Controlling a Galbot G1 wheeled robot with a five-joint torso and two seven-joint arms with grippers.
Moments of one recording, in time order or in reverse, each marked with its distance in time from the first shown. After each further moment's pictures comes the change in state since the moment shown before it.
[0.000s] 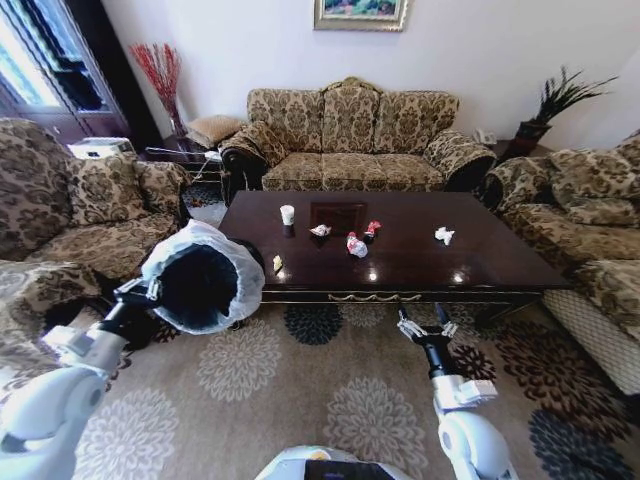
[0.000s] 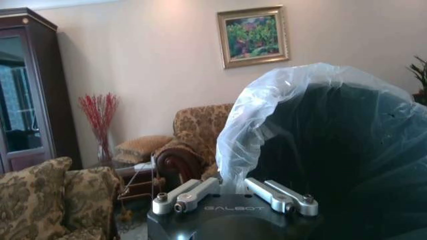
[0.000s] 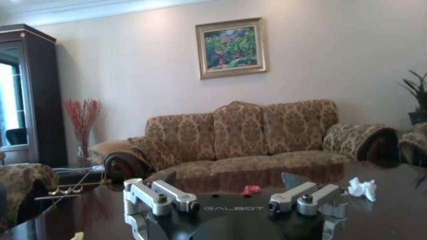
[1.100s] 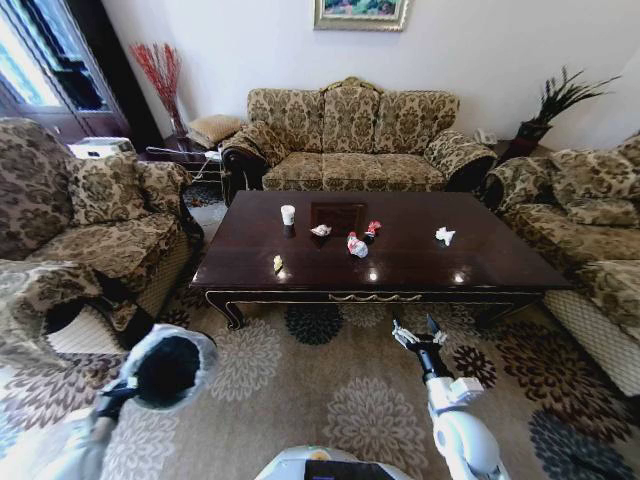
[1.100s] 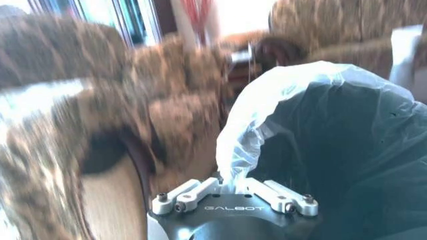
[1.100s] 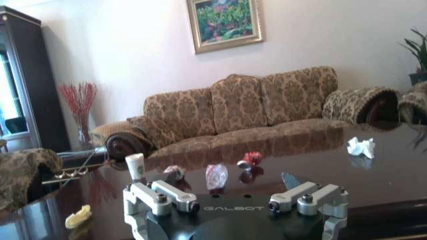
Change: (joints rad) left arm 0.029 -0.230 -0.133 0.455 0.204 -0.120 0.052; right arm 0.025 -0.004 -0.009 -0.079 0.061 -0.051 -0.011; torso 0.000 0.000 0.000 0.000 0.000
